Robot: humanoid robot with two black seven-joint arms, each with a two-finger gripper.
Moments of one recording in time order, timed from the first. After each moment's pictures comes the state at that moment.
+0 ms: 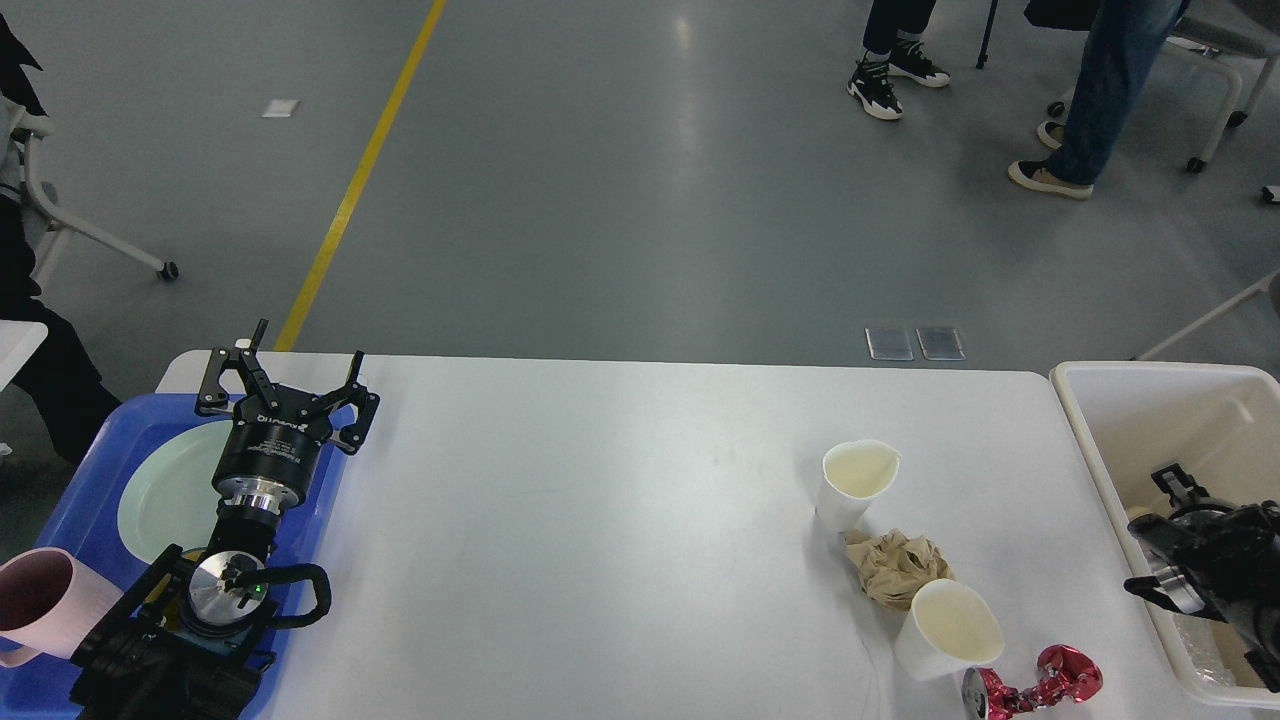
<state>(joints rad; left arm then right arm) -0.36 0.12 -1.35 -0.72 0.12 -0.53 -0.25 0.75 -0.37 -0.63 0.26 0.14 -0.31 -0.22</state>
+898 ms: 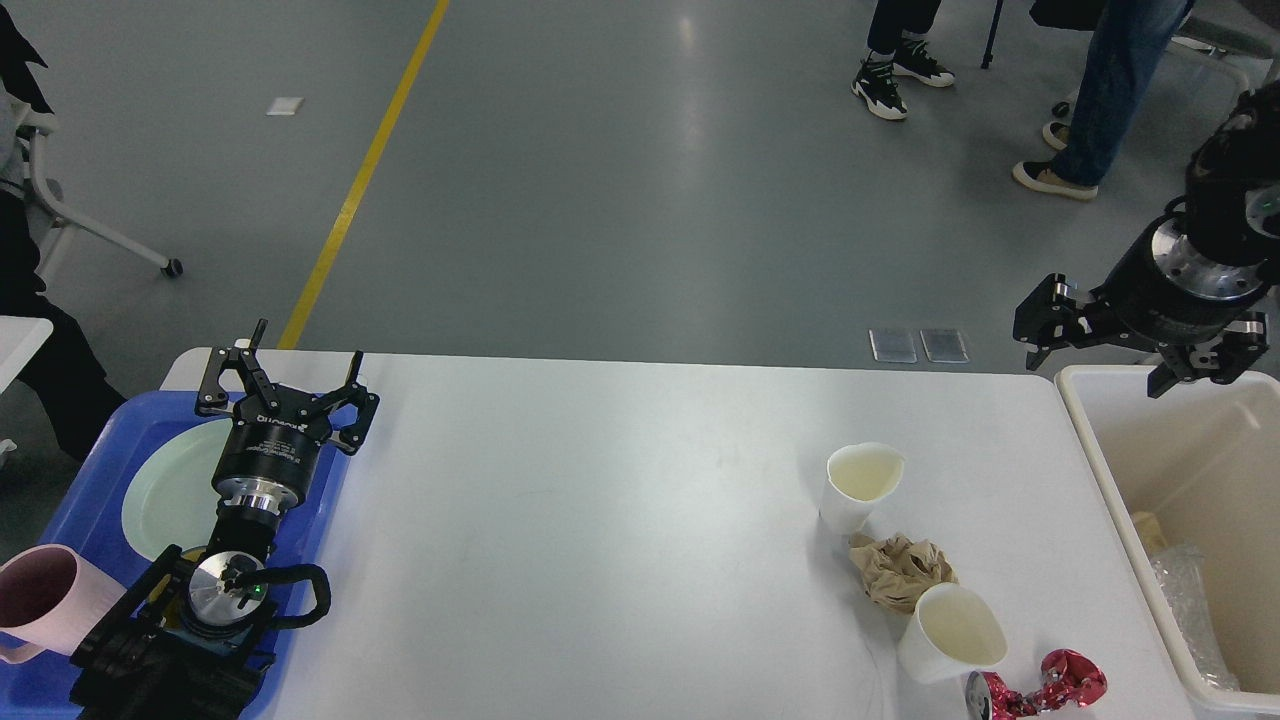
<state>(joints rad) -0.36 0.12 -1.35 -0.72 0.12 -0.53 -0.25 2.11 -0.36 -1.43 1.23 0.08 0.74 -0.23</state>
